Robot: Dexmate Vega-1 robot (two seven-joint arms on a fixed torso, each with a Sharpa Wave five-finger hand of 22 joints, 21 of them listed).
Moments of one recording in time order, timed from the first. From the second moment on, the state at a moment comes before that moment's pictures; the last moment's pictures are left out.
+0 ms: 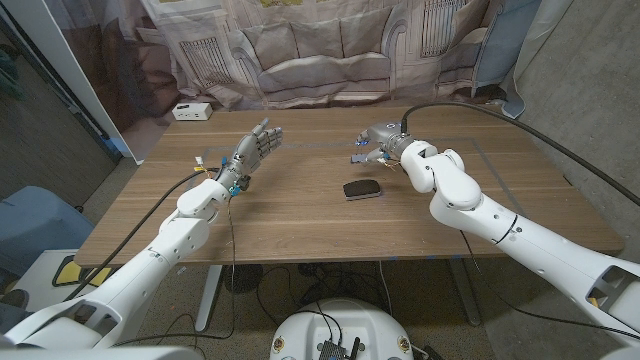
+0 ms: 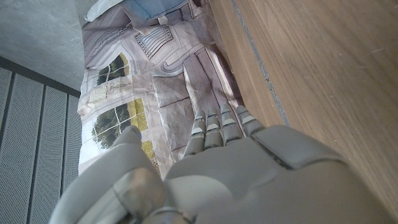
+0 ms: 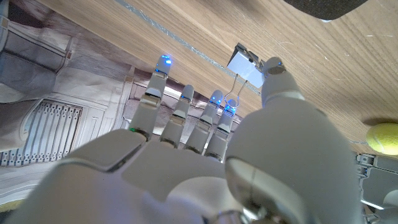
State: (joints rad) left arm 0.86 0.59 0.36 -1.33 -0.71 -0.34 -0.26; left_hand 0.26 0.15 0.25 0.04 0.18 0.24 0.14 0.19 0.18 0.22 0.13 0.21 0.20 0.17 0.12 0.19 0.18 0.02 0.14 0.20 0.18; right arm -0.67 -0.72 -0.78 -2.03 -0.97 -0.55 0.40; right_hand 0.91 -0.02 0.23 -0.13 0.29 0.59 -0.21 0.29 0.20 0.63 -0.22 0.22 0.20 0.46 -0.05 0.29 0.20 0.70 0.22 0.20 0.17
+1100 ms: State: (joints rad) left arm 0.85 0.60 0.36 -1.34 -0.70 -0.32 -0.26; left_hand 0.26 0.15 0.26 0.04 0.18 0.24 0.14 0.19 0.18 0.22 0.13 0.21 0.20 0.17 0.12 0.19 0.18 0.03 0.14 0.20 0.18; right arm -0.73 -0.71 -0.74 -2.05 -0.96 -0.56 0.29; right_hand 0.92 0.00 0.22 -0.13 0.28 0.70 -0.18 0.30 0.20 0.78 -0.22 0.22 0.20 0.58 -0.05 0.30 0.19 0.75 0.21 0.20 0.17
